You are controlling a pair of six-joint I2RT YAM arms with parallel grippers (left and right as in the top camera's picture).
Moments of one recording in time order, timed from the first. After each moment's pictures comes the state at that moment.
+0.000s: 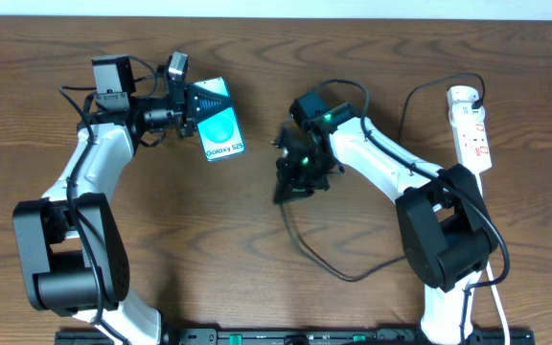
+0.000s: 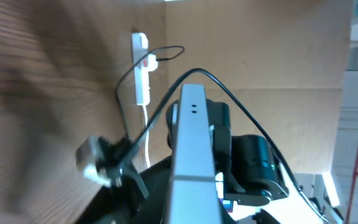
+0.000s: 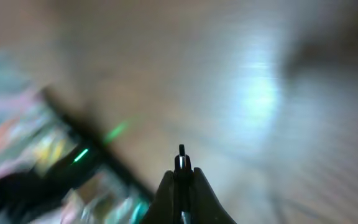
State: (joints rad) left arm 0.10 1.81 1.19 -0.16 1.41 -0.71; right arm 0.54 2.05 1.48 -0.97 -0.78 0.20
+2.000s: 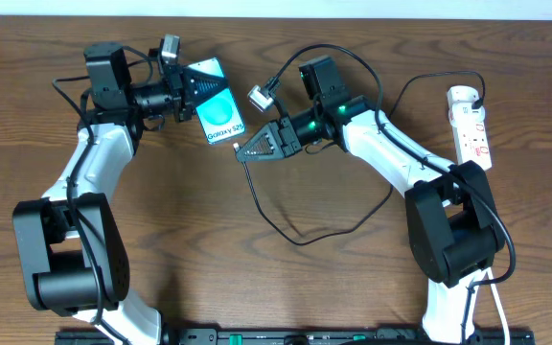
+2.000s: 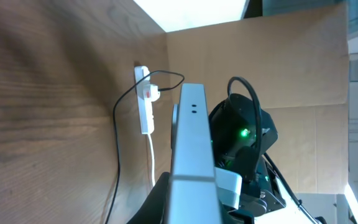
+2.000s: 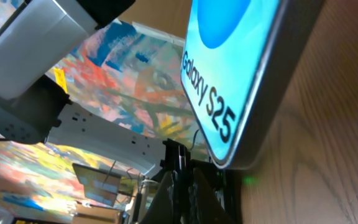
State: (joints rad) left arm 0.10 1.81 1.19 0.12 1.33 -0.92; right arm 0.48 2.05 1.49 -0.33 -1.50 0.30
